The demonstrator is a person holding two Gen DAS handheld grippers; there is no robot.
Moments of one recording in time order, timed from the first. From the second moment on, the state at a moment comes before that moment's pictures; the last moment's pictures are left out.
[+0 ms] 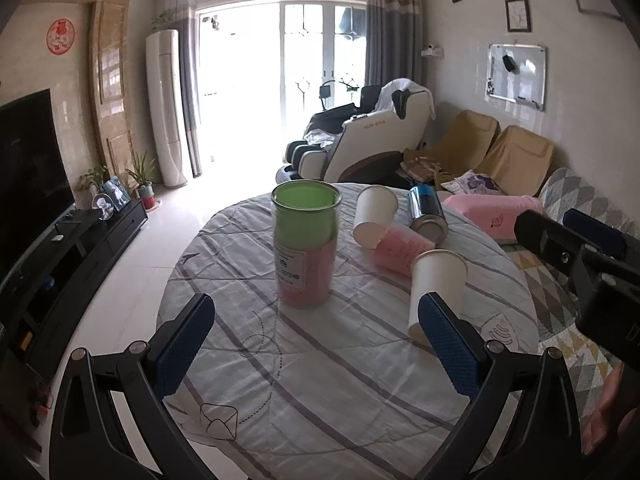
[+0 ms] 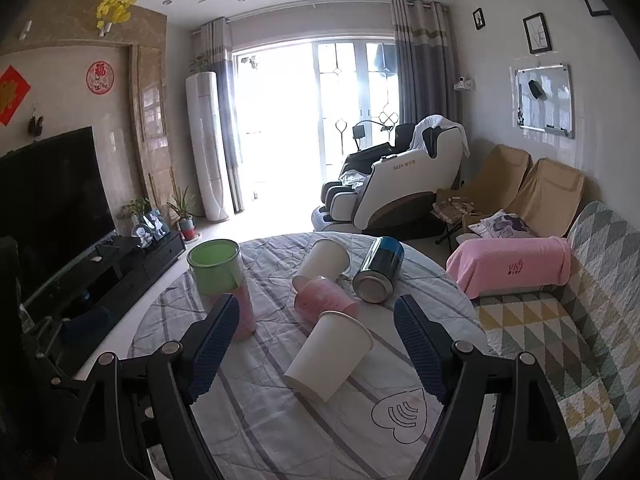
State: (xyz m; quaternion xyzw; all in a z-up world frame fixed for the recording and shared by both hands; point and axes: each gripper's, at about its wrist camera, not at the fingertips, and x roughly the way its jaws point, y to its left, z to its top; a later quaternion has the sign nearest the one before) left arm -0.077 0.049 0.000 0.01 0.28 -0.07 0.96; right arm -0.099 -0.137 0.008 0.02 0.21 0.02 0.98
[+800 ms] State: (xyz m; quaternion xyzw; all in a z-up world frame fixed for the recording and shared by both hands) left arm -0.038 -0.003 -0.033 0.06 0.35 -0.14 0.93; right arm -0.034 -0.209 -0.055 0.24 0.39 0.04 0.89
